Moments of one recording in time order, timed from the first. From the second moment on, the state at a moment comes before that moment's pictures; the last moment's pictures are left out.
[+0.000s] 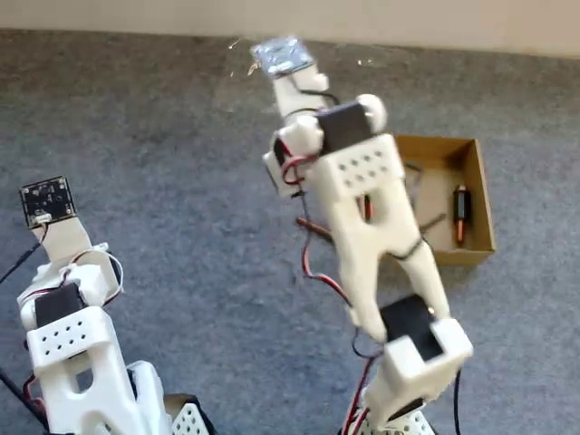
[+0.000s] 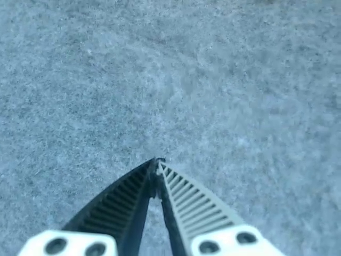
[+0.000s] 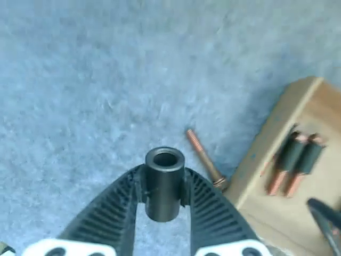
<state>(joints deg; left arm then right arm) -31.9 -55.2 67.8 51.7 -2.9 -28.8 5.4 -35.2 99.6 7.4</state>
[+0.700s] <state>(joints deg) -24.5 -55.2 67.1 55.8 -18.2 -14.9 -34.5 10.5 85.4 13.9</state>
